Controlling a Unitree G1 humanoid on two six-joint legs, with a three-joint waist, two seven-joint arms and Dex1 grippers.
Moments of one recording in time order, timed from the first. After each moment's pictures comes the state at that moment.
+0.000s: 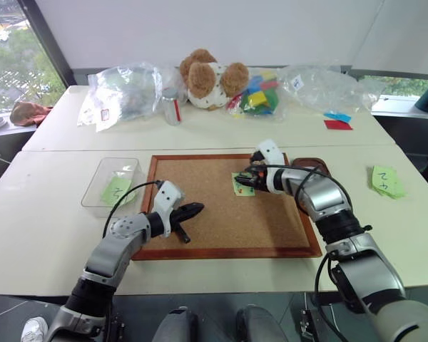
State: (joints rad) left arm -0.27 0.41 -0.15 -0.07 -0.31 0.41 -0.71; right arm -0.80 -0.41 0.21 0.41 0.13 0.61 0.66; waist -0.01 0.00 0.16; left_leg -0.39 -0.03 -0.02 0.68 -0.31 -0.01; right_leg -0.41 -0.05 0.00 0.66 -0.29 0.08
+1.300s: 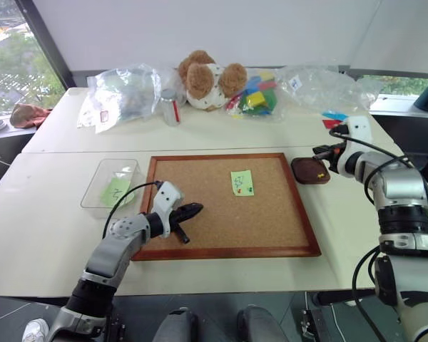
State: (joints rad) left arm -0.27 0.40 -0.15 -0.05 -0.29 0.41 -0.72; right arm -0.78 -0.65 -0.13 0.49 0.16 0.66 0.55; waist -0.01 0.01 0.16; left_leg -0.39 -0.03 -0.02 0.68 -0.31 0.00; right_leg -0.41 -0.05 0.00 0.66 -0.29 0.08
